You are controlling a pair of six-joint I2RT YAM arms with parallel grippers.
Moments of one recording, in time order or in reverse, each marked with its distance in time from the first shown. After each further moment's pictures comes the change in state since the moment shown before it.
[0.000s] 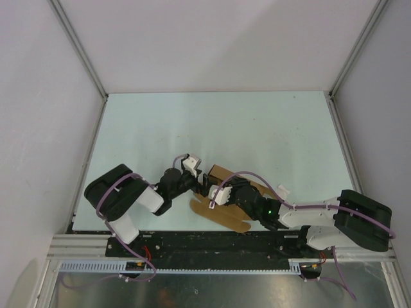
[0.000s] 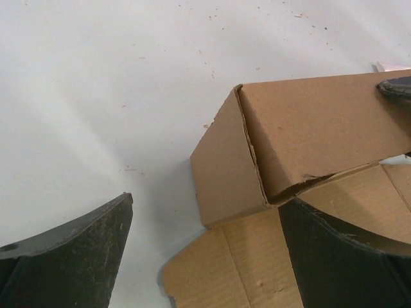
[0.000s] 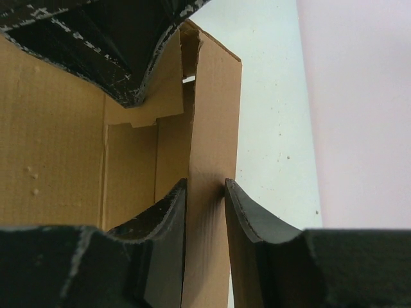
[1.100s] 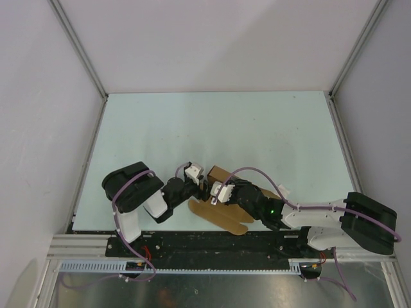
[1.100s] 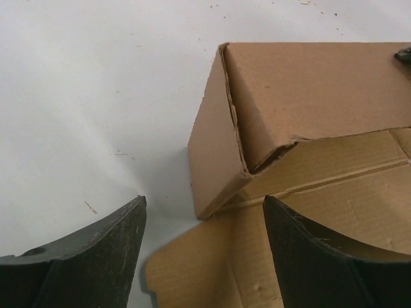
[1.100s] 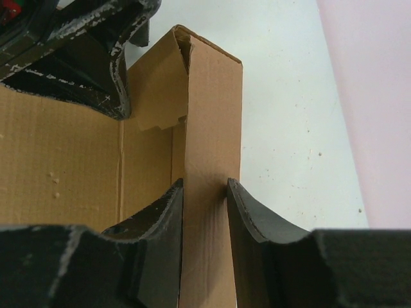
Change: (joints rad) left arm -0.094 0.163 -0.058 0.251 -0.147 0.035; right arm -0.007 -0.050 0.001 -0.053 -0.048 0.160
